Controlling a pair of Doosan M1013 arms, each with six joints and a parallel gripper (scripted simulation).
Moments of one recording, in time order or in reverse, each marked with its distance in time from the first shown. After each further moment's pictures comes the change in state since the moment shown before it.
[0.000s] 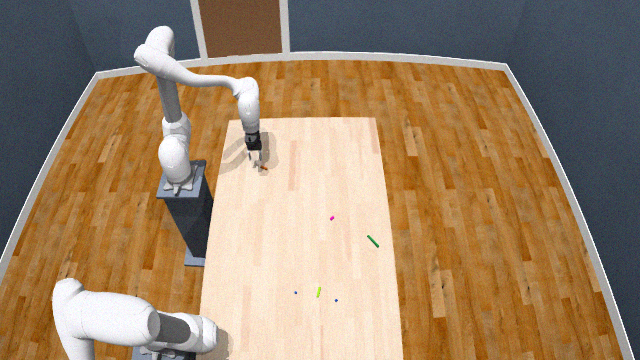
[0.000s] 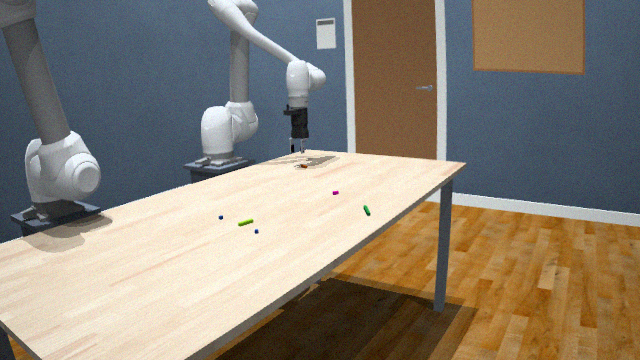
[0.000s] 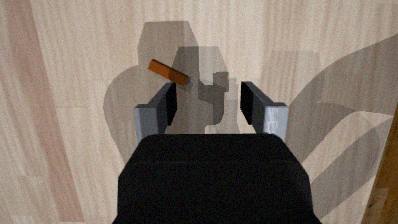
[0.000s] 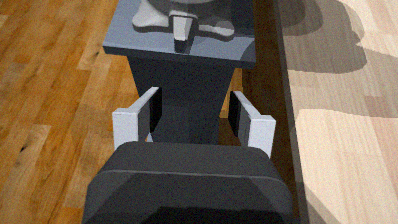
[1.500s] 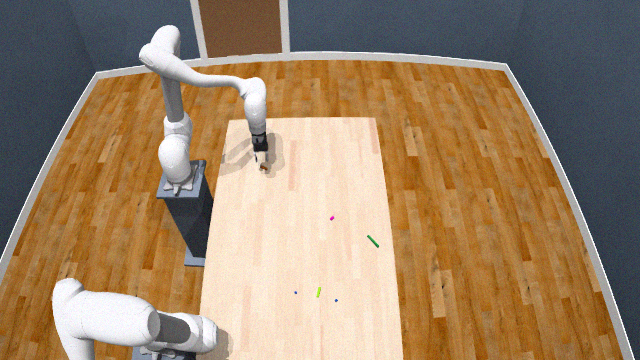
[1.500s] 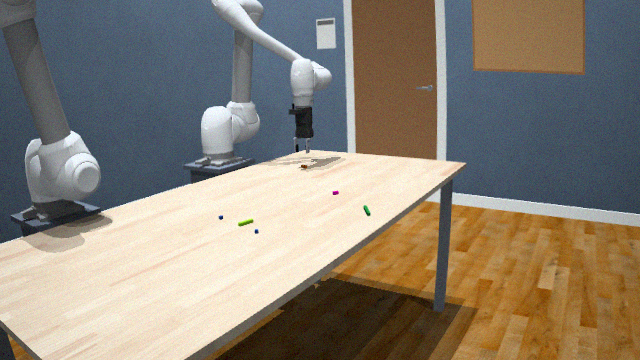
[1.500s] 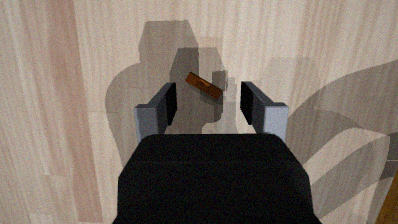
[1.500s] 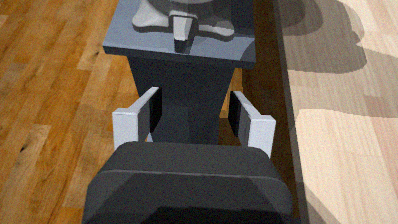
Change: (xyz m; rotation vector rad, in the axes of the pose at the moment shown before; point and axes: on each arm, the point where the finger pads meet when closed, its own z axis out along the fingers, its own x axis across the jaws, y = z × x) left arm -0.037 -0.015 -0.006 0.004 -0.003 -0.061; right arm 0.000 0.000 0.000 0.000 0.000 0.000
